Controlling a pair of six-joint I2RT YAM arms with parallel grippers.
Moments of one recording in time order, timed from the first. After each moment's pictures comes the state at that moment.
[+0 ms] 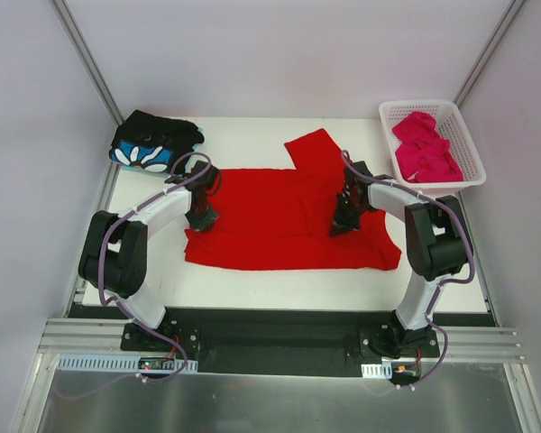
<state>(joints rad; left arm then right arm) -0.32 1.64 1.04 -0.73 -0.19 -0.88 0.30 1.84 1.15 -0.64 -0.23 0.51</state>
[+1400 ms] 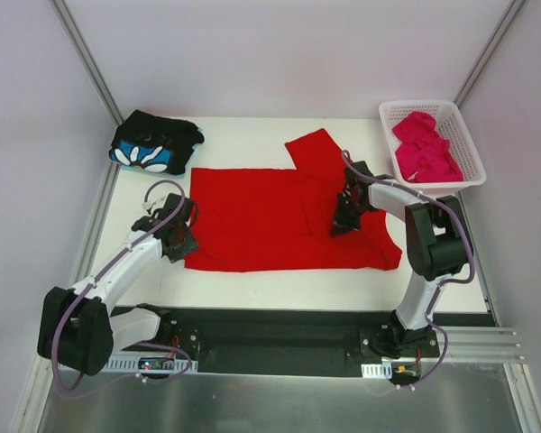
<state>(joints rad) -0.31 1.17 0.74 -0.78 -0.25 -0.84 0.30 1.84 1.15 -0.64 -0.23 0.50</state>
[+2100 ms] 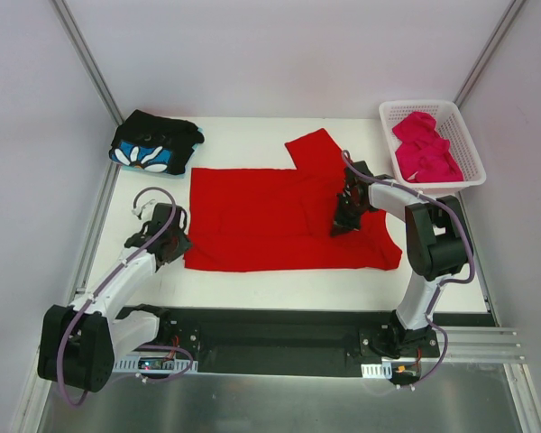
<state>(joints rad) -0.21 1.04 0.54 -0.52 -0.25 -0.80 0.30 1.84 1.15 -0.64 -0.23 0.50</state>
